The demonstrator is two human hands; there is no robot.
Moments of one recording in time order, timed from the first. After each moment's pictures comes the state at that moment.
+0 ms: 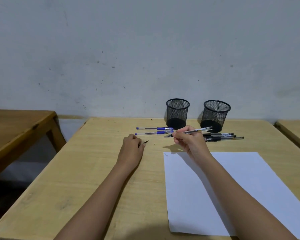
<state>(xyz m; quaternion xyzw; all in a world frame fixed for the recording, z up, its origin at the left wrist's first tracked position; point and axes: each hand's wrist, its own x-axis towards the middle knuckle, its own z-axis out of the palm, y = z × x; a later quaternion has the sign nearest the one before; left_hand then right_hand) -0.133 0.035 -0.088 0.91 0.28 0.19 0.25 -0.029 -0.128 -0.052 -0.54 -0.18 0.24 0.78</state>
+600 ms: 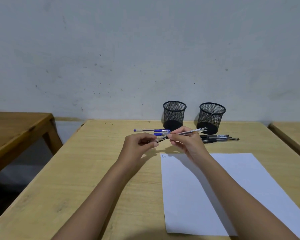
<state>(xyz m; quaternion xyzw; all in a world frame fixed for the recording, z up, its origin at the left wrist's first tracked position) -0.141 0.007 -0.055 0.76 0.14 0.27 0.58 -0.032 -0.134 -0.043 -0.54 -0.22 0.25 0.77</state>
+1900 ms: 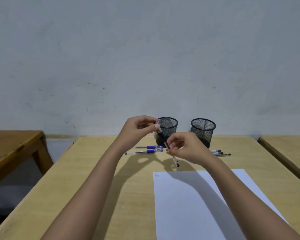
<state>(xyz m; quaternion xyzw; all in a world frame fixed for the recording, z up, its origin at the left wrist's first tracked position) -0.095 0.020 0.030 0.78 0.02 0.25 0.57 -0.010 -0.152 0.010 -0.78 -0.42 0.10 0.46</state>
